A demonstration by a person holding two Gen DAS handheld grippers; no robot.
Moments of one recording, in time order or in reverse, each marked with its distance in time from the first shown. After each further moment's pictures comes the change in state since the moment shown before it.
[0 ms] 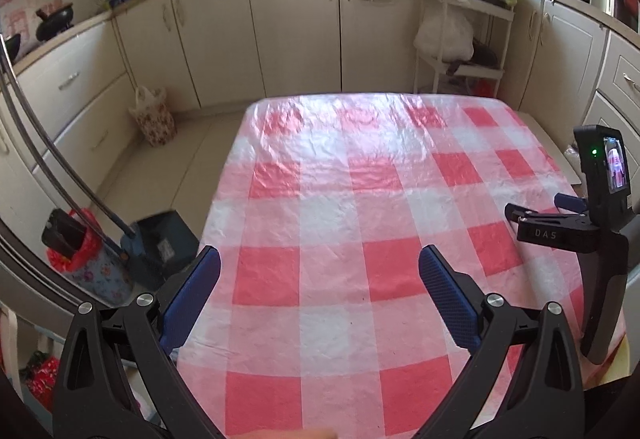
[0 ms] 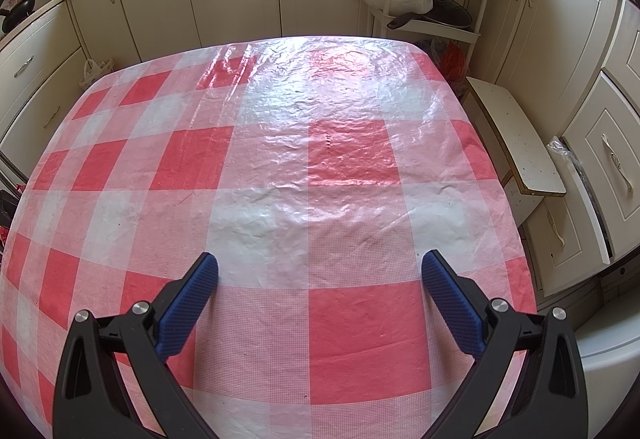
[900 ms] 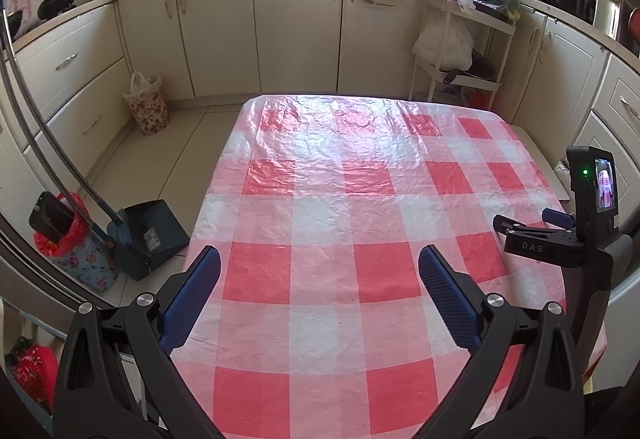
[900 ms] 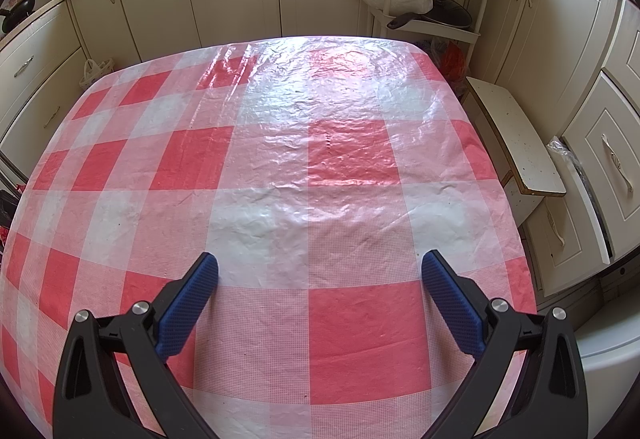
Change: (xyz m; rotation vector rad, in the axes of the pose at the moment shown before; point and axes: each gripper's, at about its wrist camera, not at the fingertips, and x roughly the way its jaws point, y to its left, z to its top) left arm -0.007 0.008 -0.001 -0.058 -0.010 -0.051; right arm 0.000 0.000 0.000 0.000 0.000 0.000
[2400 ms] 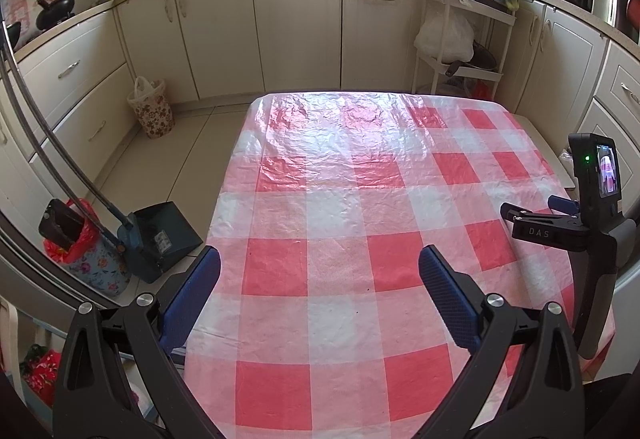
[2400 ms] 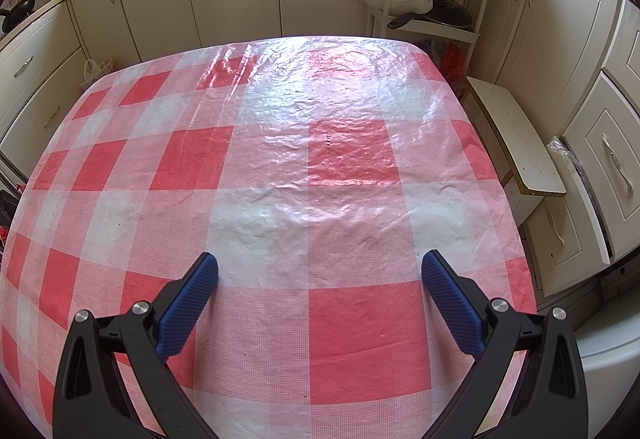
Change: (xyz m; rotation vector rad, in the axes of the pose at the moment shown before) left arm -0.006 0.005 -0.002 0.034 0.012 0.029; right arm 0.000 0.000 0.000 0.000 0.000 0.000
